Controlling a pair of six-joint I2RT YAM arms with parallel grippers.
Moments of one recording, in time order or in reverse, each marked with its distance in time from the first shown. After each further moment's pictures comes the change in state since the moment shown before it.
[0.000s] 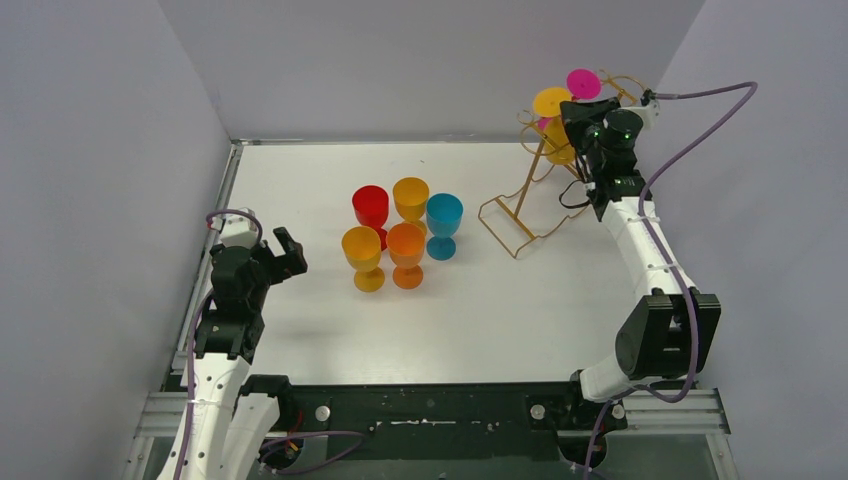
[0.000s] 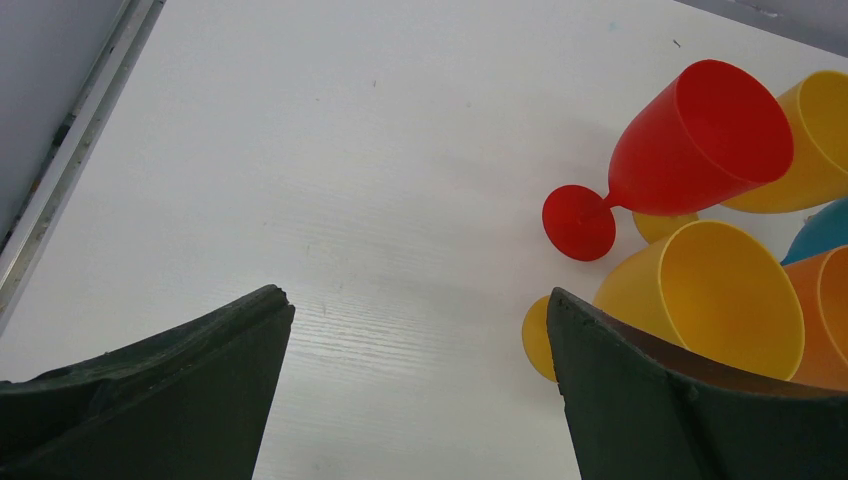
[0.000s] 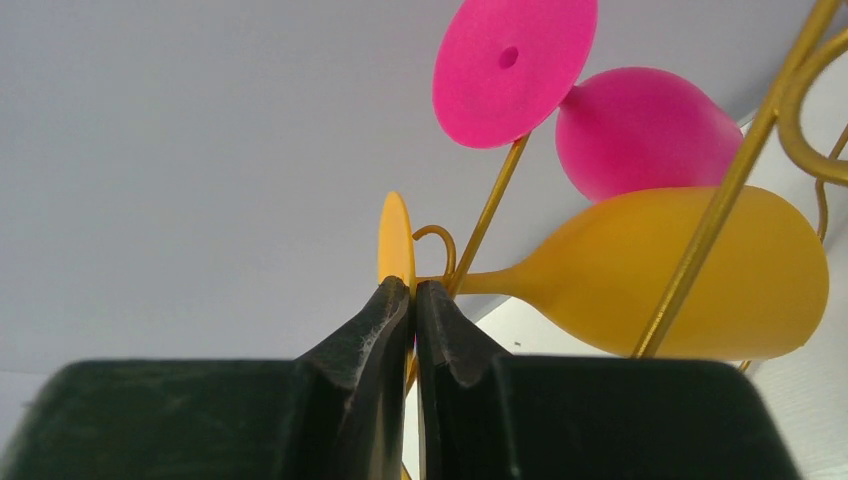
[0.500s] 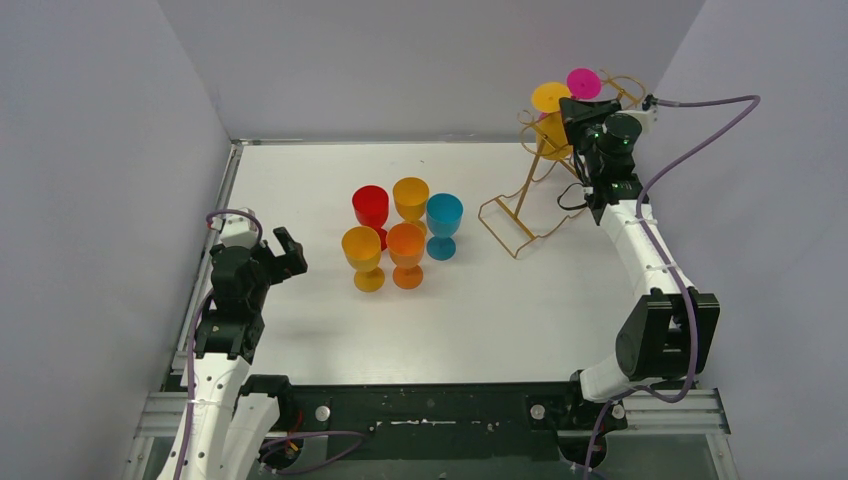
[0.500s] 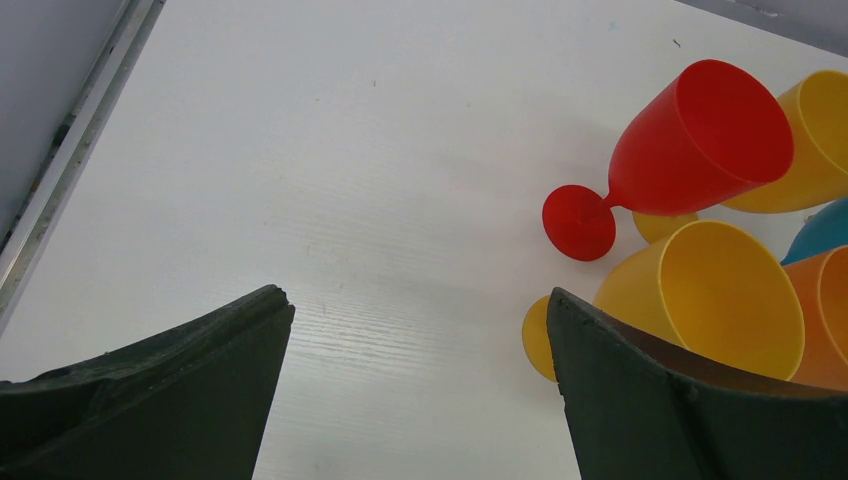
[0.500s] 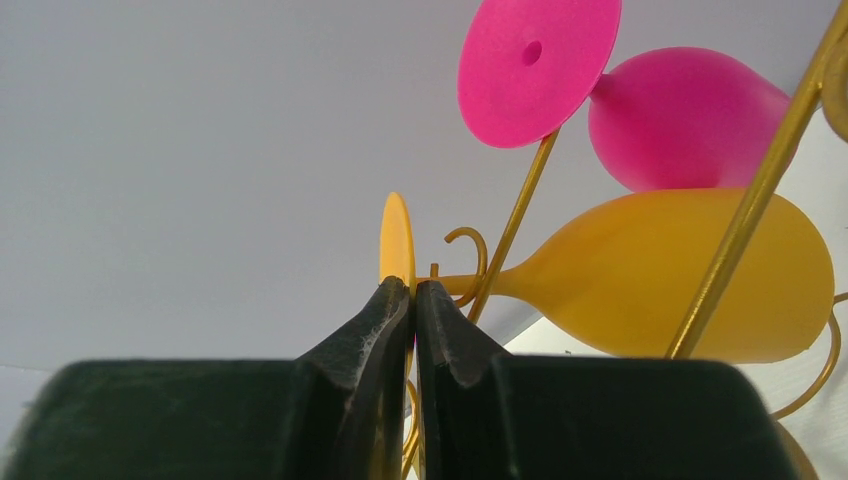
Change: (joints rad) left arm 0.000 0.000 0.000 0.000 0.000 0.000; right arm -0.004 -0.009 -0.058 0.116 -0.005 0.114
